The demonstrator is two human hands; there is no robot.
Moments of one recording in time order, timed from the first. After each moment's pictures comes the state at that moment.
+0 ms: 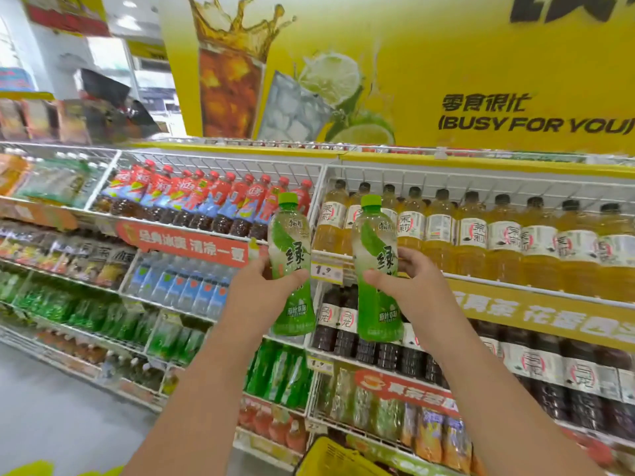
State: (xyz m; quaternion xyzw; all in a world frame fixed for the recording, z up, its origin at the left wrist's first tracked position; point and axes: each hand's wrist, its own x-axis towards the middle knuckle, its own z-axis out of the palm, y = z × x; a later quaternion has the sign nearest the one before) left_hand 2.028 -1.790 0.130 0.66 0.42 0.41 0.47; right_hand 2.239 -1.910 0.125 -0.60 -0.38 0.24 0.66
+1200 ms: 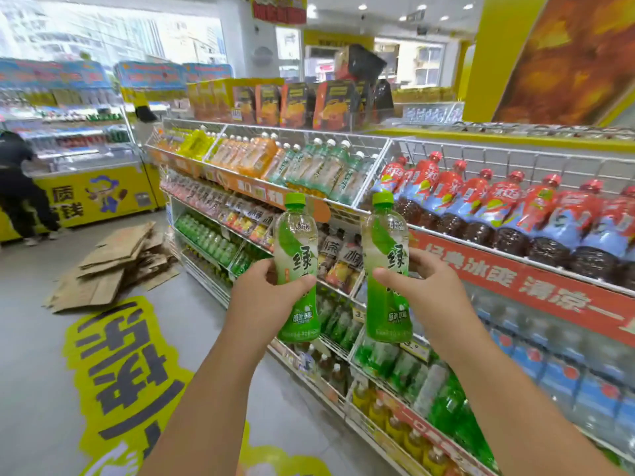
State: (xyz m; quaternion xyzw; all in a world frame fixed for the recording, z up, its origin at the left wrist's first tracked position) left_hand 1.492 -1.409 0.110 0.56 0.57 0.48 0.35; right_hand 1.733 -1.429 0.103 -0.55 -0.49 0.35 0.57
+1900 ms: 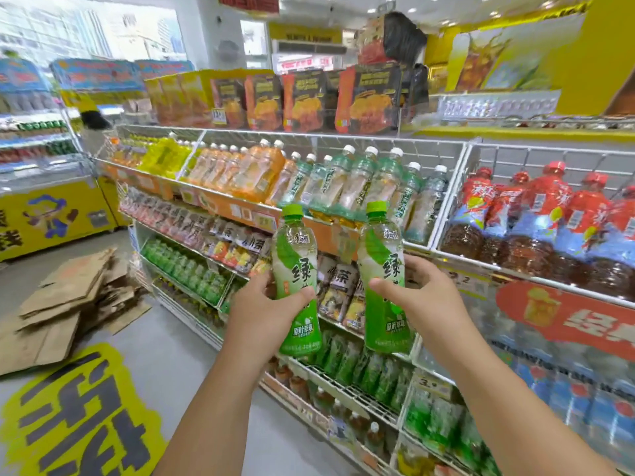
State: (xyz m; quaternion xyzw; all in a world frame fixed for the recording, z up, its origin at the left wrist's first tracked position) left_hand 1.373 -1.085 0.085 0.58 0.56 0.45 0.39; right_hand 1.603 -1.131 0.083 -0.60 -0.45 0.31 0.58
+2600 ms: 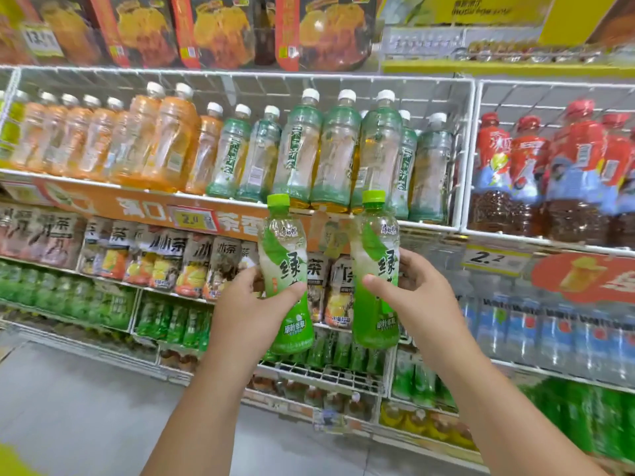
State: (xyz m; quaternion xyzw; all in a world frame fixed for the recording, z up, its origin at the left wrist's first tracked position) left_hand 1.365 -0.877 0.029 0.66 0.47 0.31 0.49; right_hand 1.561 -1.004 0.026 -0.70 -0.32 0.24 0.59
